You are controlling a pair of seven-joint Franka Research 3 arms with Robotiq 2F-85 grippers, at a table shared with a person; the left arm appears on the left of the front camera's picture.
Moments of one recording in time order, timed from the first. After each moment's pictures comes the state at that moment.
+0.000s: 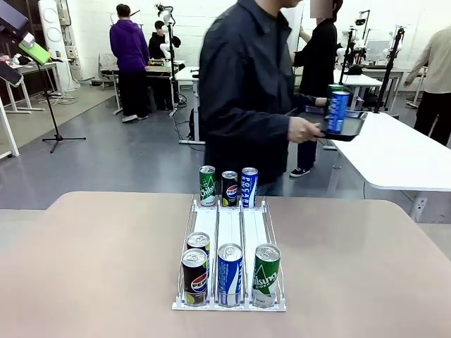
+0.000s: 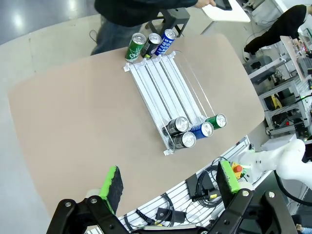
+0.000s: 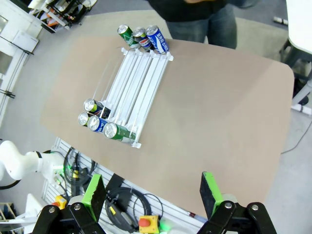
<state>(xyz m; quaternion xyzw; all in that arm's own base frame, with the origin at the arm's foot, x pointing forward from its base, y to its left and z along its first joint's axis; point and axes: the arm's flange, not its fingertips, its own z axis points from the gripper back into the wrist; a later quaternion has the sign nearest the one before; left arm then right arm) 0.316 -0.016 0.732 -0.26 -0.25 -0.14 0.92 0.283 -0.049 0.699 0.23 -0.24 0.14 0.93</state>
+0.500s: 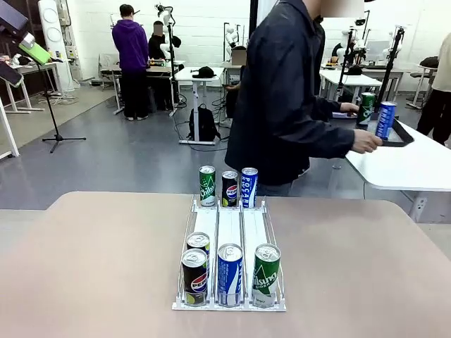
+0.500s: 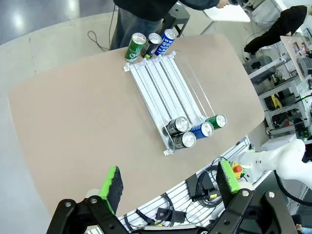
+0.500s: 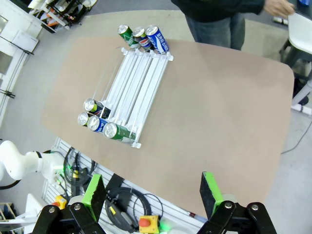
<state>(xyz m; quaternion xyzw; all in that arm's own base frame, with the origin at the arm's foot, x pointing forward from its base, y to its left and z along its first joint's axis) 0.316 -0.016 0.732 -0.26 -0.25 -0.14 0.92 0.283 -0.049 0.699 0.23 -0.24 0.14 0.93</state>
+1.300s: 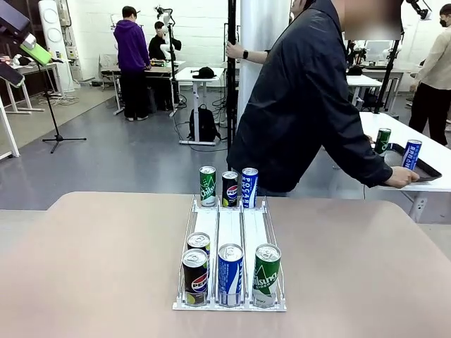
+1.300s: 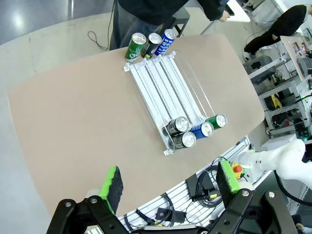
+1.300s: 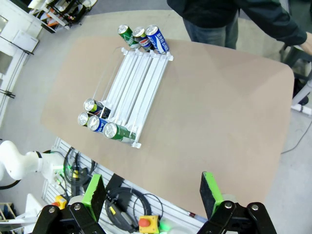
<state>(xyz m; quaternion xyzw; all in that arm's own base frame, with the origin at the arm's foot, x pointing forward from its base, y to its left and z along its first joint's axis) 0.316 -0.016 0.732 -0.26 -0.25 -0.14 0.92 0.283 -0.049 0.699 0.23 -0.24 0.14 0.93</state>
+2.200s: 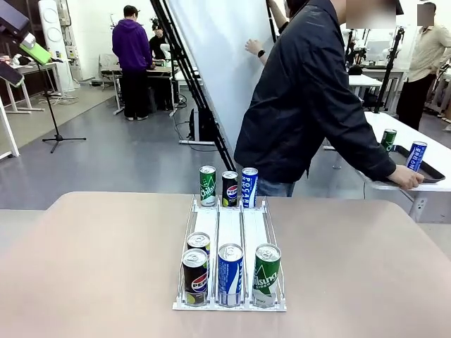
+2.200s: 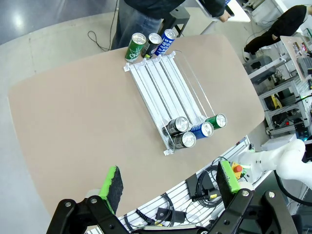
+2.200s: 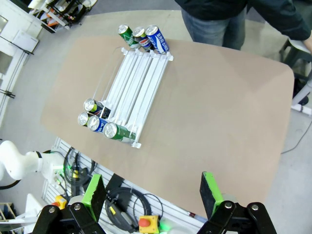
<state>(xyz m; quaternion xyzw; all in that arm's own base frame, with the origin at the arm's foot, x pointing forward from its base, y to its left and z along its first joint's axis) 0.316 -0.016 0.732 -0.26 -0.25 -0.14 0.92 0.283 -0.049 0.699 0.23 -0.24 0.14 0.93</state>
